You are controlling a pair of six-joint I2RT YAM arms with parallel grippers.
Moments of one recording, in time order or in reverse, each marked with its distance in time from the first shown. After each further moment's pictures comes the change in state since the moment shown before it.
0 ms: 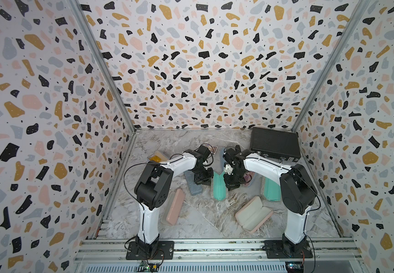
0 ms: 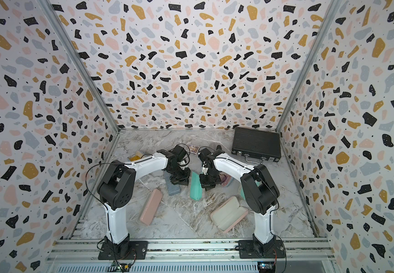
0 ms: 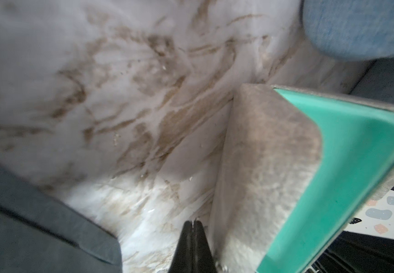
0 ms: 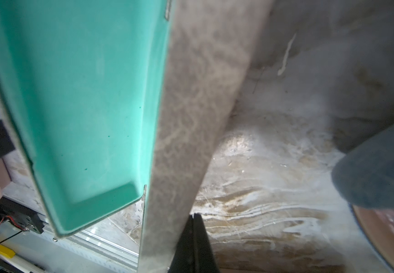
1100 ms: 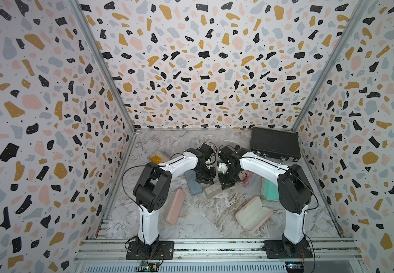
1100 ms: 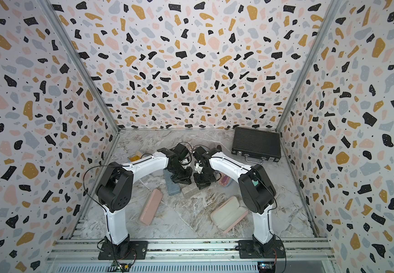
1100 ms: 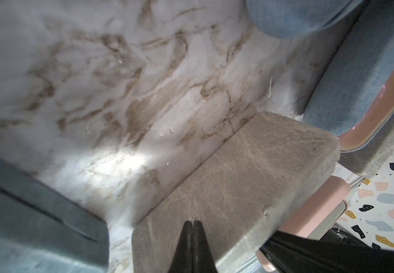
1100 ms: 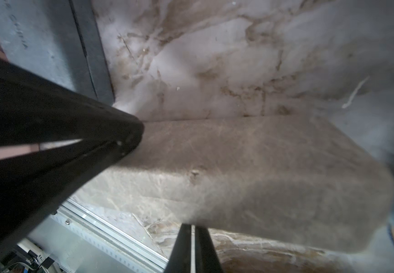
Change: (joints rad) left arm -0.022 -0.042 0.038 -0.047 -0.027 0.052; right arm 0.040 0.014 0.073 -0.012 -0.038 -0.051
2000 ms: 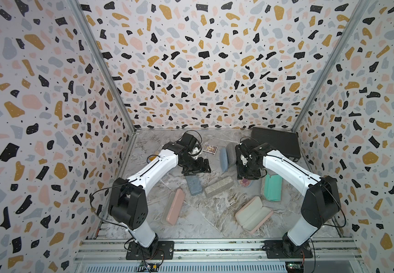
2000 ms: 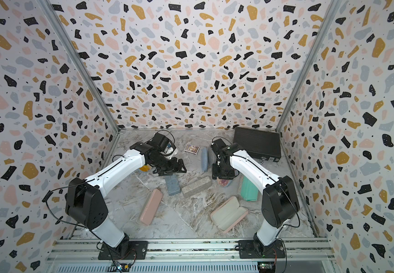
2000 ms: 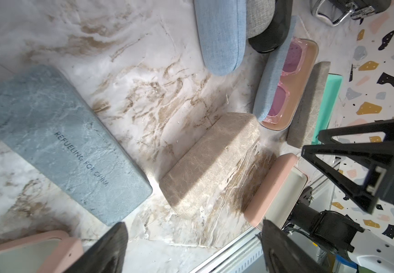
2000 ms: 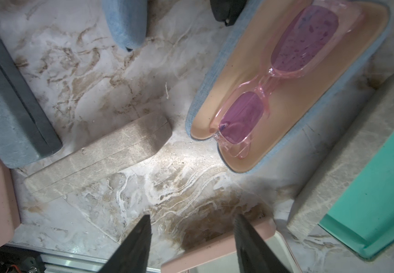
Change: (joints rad) left arm 0.119 -0.292 -0.031 -0.092 0.003 0.157; right arm -0.161 -0.249 -0.084 -0.076 0.264 0.176
